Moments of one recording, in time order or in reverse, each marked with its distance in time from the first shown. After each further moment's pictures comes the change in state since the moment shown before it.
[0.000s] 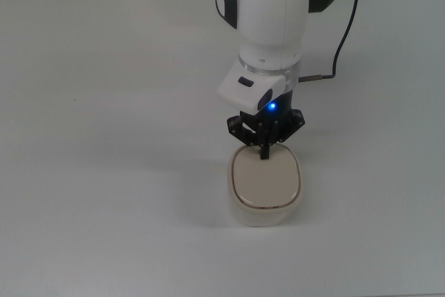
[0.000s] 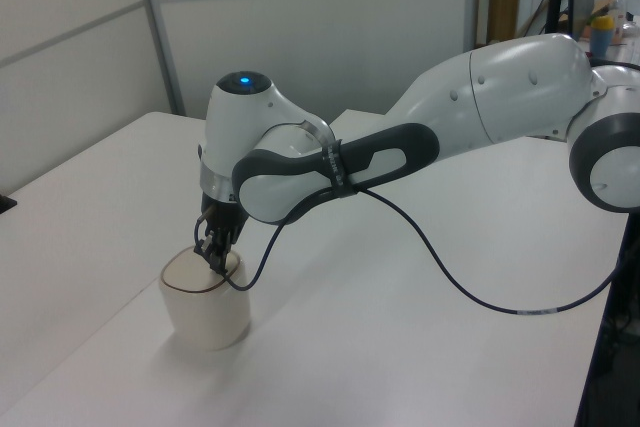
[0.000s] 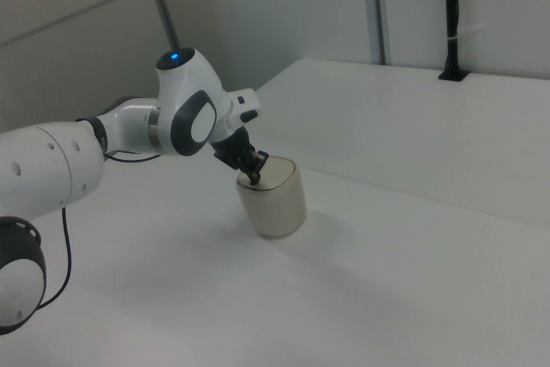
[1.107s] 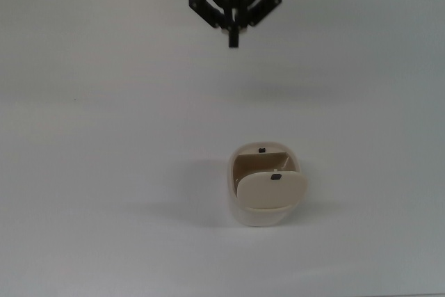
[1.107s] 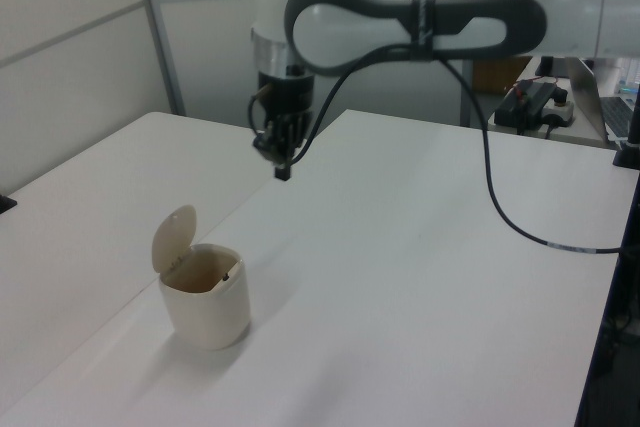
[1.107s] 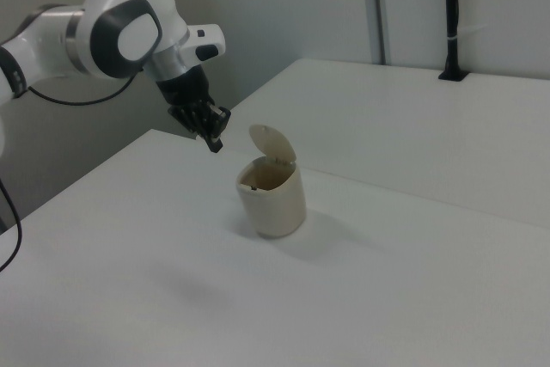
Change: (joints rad) arm -0.016 -0.330 -0.054 0.014 0.034 -0.500 -0.003
